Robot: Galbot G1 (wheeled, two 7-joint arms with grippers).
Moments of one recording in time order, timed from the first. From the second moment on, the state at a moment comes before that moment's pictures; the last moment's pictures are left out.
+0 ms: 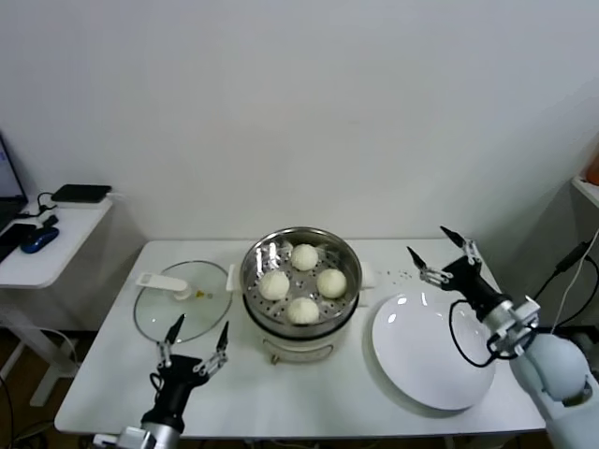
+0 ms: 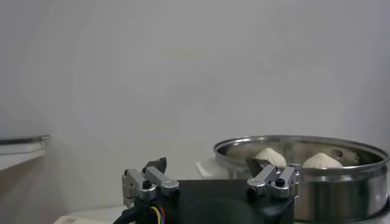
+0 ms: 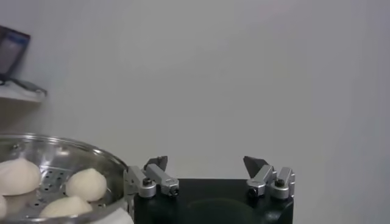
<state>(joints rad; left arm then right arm) 1.70 -1.41 -0.56 -2.09 -0.10 -0.15 0.09 -1.24 0.87 0.56 1.86 0.42 0.06 -0.24</state>
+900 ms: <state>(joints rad) 1.69 -1.41 -0.57 -2.09 -0.11 -0.14 0.08 -1.56 1.18 0.68 1.90 0.39 0.20 -0.24</state>
